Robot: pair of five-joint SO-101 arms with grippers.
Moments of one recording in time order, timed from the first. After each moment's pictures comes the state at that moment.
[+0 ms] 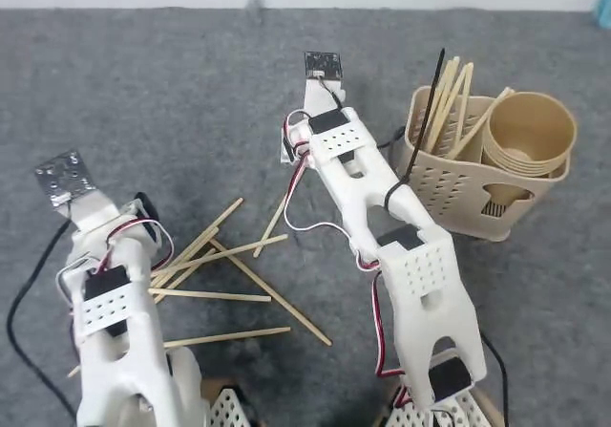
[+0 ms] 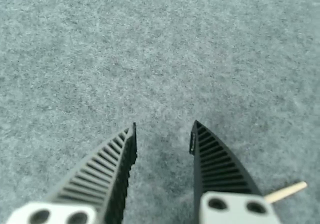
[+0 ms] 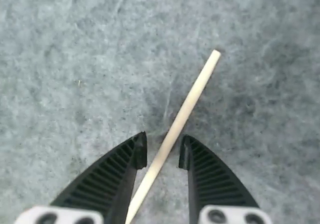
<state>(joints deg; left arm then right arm) -30.1 -43.5 77.2 23.4 12.1 -29.6 46.4 -27.4 56.3 -24.7</state>
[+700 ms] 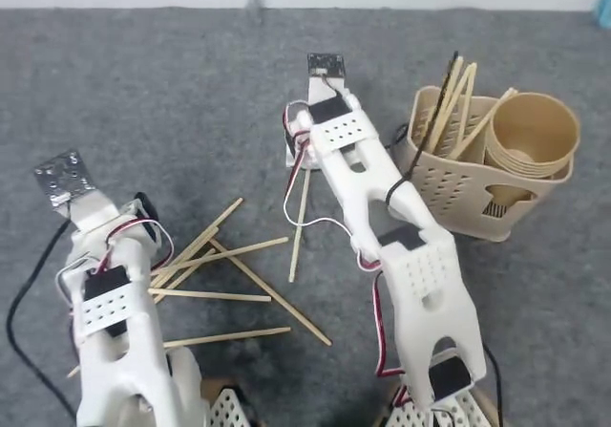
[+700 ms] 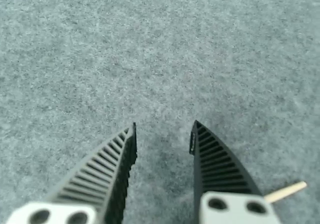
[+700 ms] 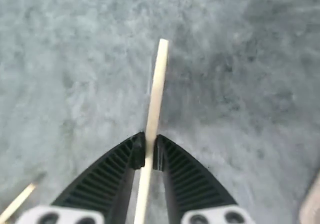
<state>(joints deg) -30.1 -43.5 77.2 23.4 12.1 -29.5 41.8 -33.1 74.7 -24.7</state>
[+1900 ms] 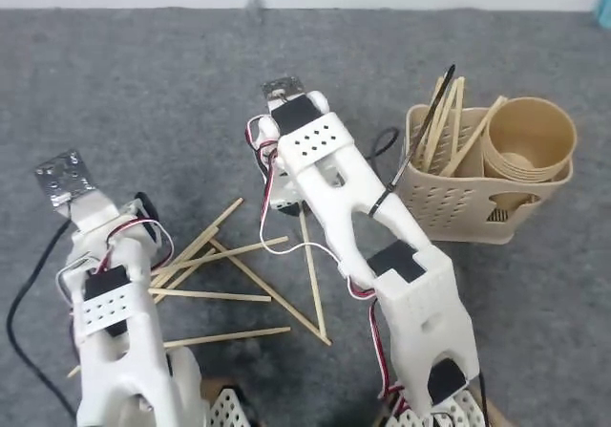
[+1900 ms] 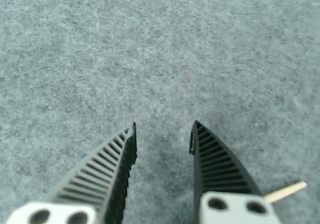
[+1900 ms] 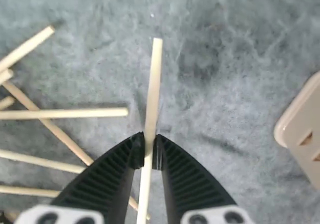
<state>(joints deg) -30.1 -43.5 77.2 23.4 12.1 -38.2 33.2 -33.2 100.2 -17.8</state>
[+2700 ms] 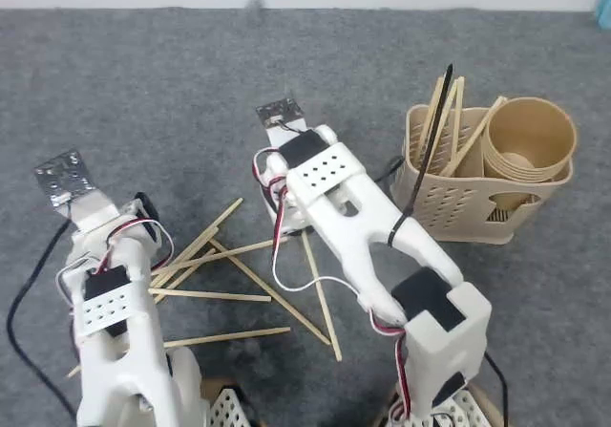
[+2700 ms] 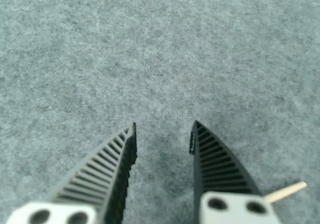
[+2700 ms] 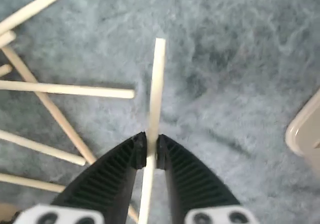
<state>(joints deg) -30.1 -43.5 77.2 23.4 12.1 -39.9 16.3 -3.8 82.5 -13.5</state>
